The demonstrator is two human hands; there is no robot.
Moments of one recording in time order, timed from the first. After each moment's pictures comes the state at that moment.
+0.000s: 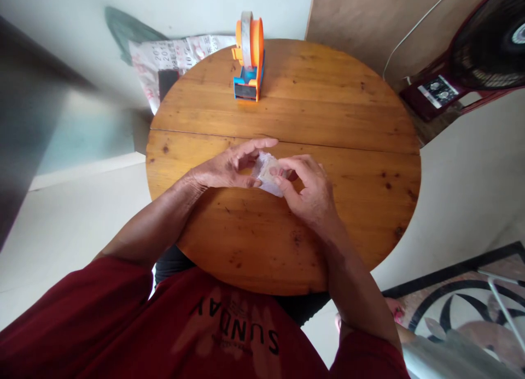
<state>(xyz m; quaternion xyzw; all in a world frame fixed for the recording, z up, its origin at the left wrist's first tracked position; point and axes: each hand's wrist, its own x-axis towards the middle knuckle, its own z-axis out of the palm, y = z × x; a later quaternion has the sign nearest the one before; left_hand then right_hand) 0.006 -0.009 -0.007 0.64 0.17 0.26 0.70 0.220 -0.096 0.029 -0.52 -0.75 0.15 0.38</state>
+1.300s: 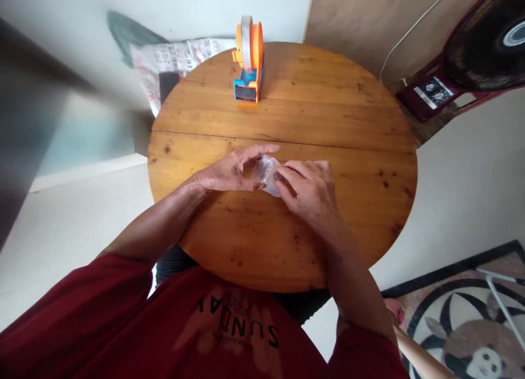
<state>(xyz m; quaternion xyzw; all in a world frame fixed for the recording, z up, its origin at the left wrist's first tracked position) 0.012 -0.018 -0.007 0.68 0.20 0.27 0.65 0.227 -0.097 0.021 -0.51 -0.81 0.01 0.28</state>
